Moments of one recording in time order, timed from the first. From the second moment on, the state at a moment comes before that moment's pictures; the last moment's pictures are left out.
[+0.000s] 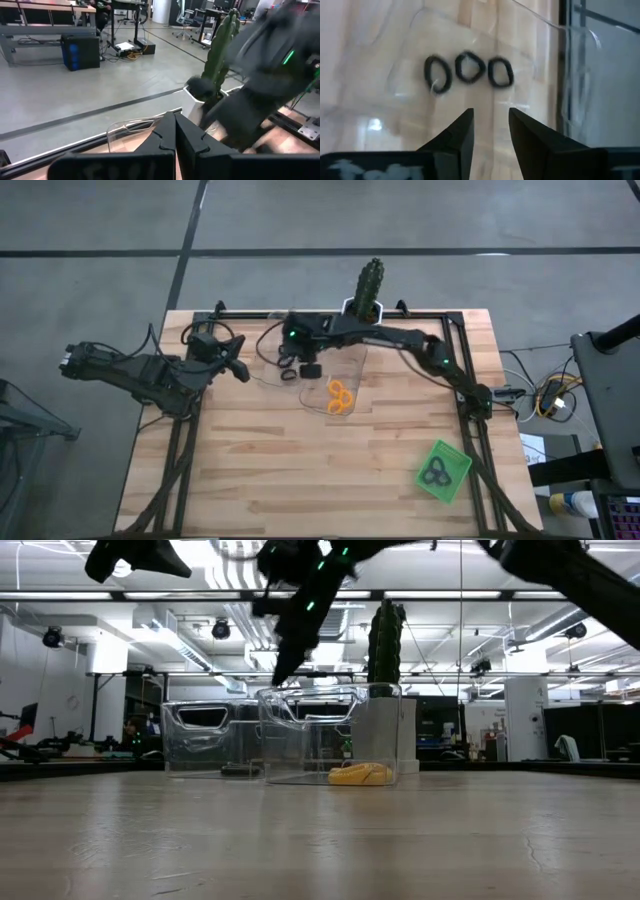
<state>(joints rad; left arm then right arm) -0.24 0.76 0.84 -0.49 -1.12 -0.60 -0.23 2.31 2.27 -0.98 0.14 -0.40</state>
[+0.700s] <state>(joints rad) -0.24 0.56 0.84 -0.67 -1.05 -0.64 -0.36 1.56 1.75 -0.95 -0.40 -0.26</state>
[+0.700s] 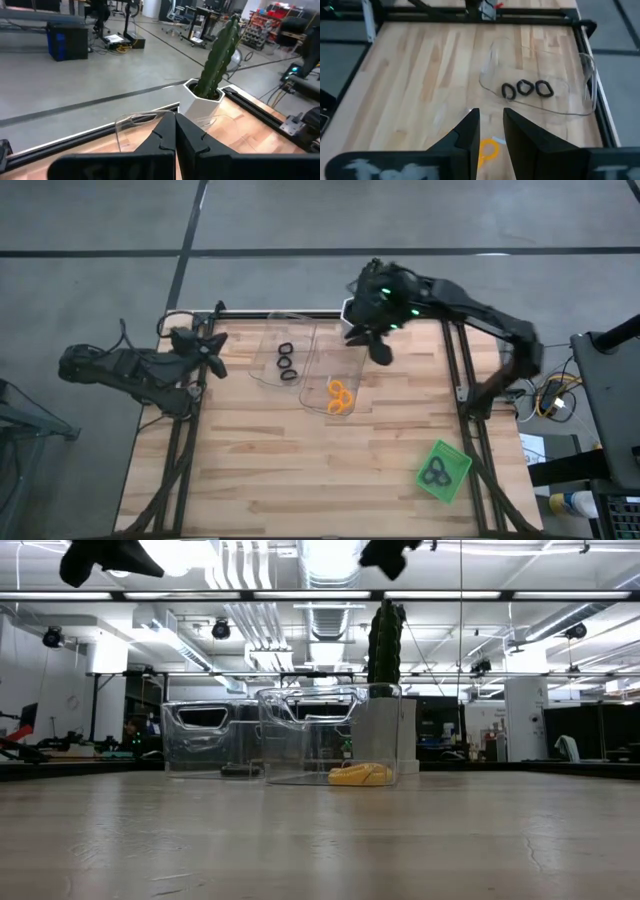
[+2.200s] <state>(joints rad) -0.24 0.32 0.24 -0.33 -0.98 -0.86 -0.31 0.16 0.17 0.10 -0.39 0.39</state>
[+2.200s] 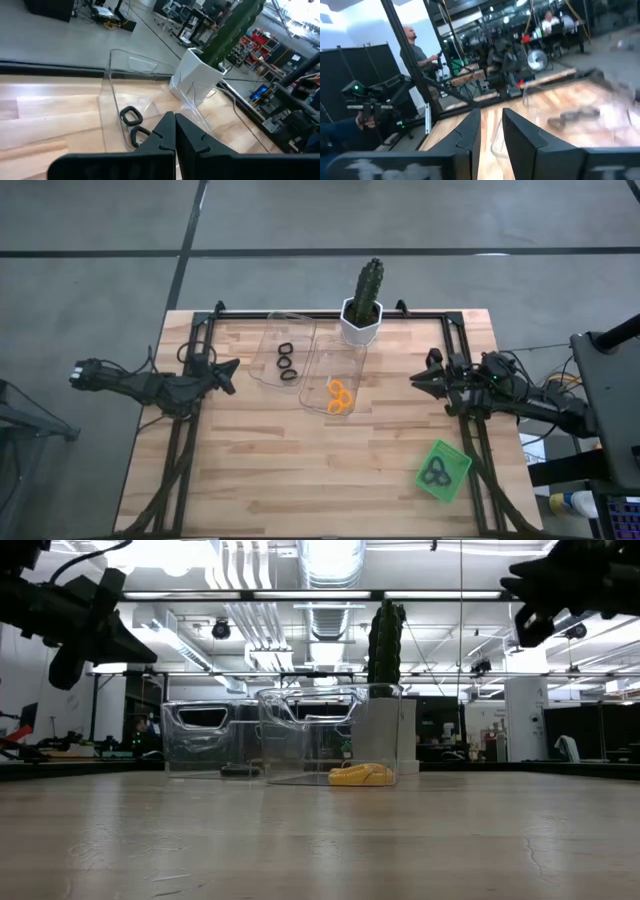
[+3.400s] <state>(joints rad) -0.24 0.02 0.08 -0.19 -0.72 -0.36 -0.31 0.04 0.01 0.30 -0.38 0.39</state>
